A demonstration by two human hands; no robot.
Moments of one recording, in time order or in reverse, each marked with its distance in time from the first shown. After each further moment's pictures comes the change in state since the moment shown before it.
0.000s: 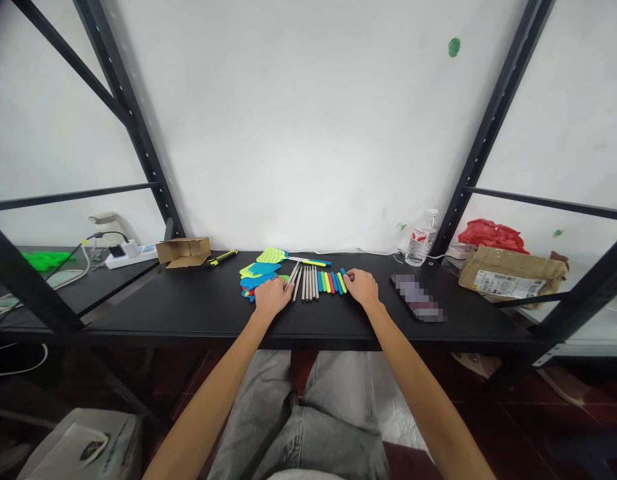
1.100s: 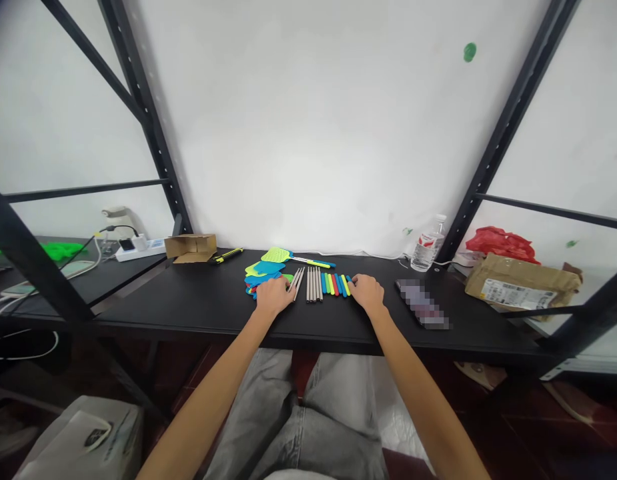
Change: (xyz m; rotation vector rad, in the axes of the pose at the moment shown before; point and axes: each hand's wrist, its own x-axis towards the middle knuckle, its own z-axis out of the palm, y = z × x) left_hand -0.001 -0.004 -0.006 0.032 0.025 0.008; right_hand -0.001 -0.002 0.000 -0.162 -0.070 0.039
